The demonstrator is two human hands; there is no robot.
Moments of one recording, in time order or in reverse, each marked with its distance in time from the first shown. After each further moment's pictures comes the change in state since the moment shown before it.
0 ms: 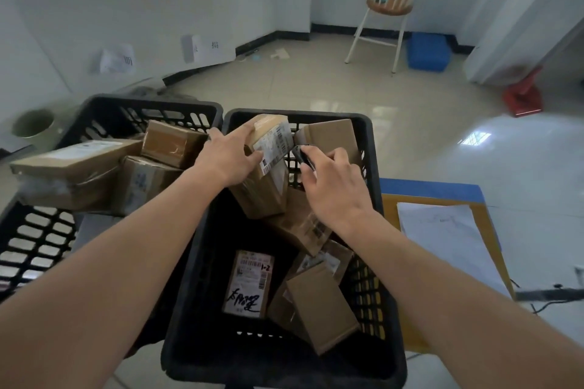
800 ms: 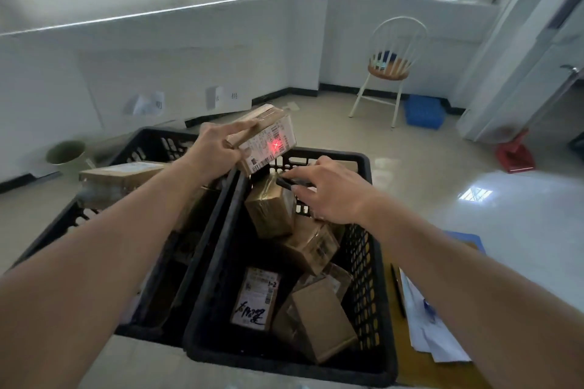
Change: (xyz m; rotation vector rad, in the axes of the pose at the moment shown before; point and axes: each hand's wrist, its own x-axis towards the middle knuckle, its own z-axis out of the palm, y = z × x) left_hand -0.034 -0.046 -0.073 -0.614 0.138 0.223; right_hand -0.031 -0.051 -0.087 -0.144 -0.281 -0.328
